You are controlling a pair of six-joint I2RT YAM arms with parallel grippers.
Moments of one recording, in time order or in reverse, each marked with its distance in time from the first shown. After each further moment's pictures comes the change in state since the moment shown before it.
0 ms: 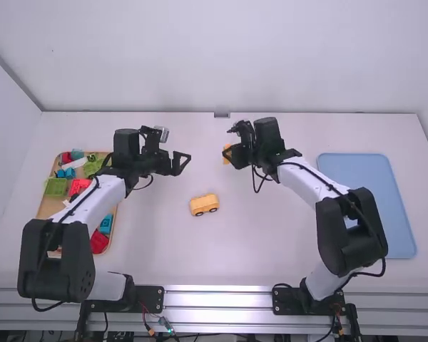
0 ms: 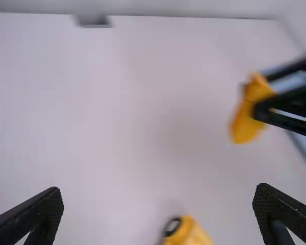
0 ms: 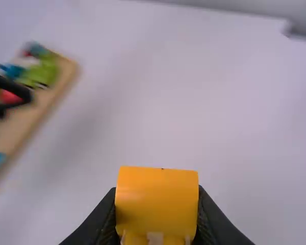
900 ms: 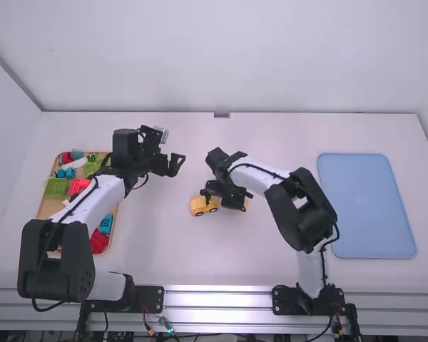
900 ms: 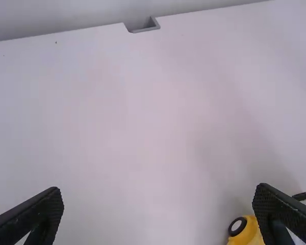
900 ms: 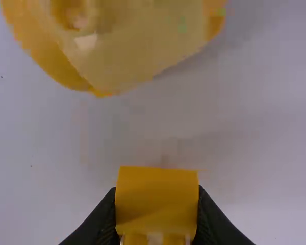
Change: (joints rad) left arm 0.003 0.000 0.000 -0.006 -0.088 0.178; right arm 0.282 0.313 0.227 -0.730 0.485 -0.829
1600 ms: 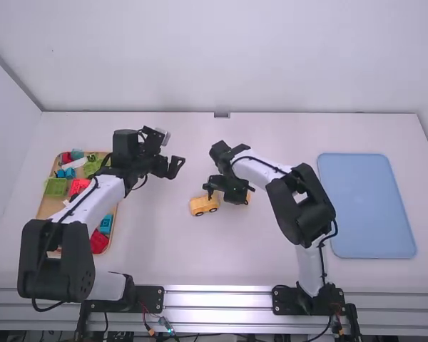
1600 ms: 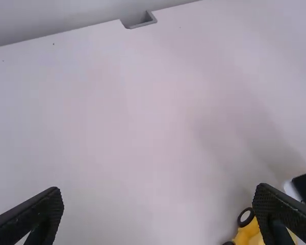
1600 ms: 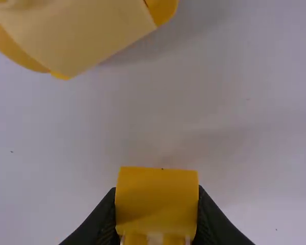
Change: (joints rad) left arm 0.005 0.000 0.000 -0.019 0.000 0.079; right arm -0.045 0.032 0.074 -0.058 -0.027 -0.034
